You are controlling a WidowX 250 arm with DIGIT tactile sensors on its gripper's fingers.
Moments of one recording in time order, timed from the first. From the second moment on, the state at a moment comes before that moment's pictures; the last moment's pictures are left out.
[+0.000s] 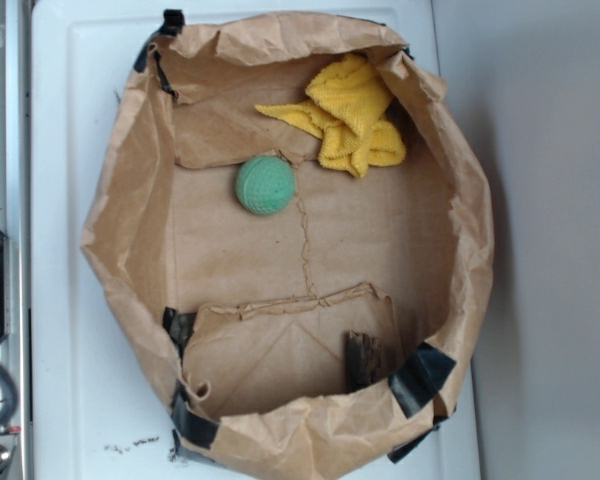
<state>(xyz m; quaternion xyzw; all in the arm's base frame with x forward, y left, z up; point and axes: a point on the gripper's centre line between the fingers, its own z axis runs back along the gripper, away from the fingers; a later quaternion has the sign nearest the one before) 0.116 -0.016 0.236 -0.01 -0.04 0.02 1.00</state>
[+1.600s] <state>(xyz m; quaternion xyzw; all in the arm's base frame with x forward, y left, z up) 0.231 0.021 0.150 0.06 -0.07 0.05 0.99</state>
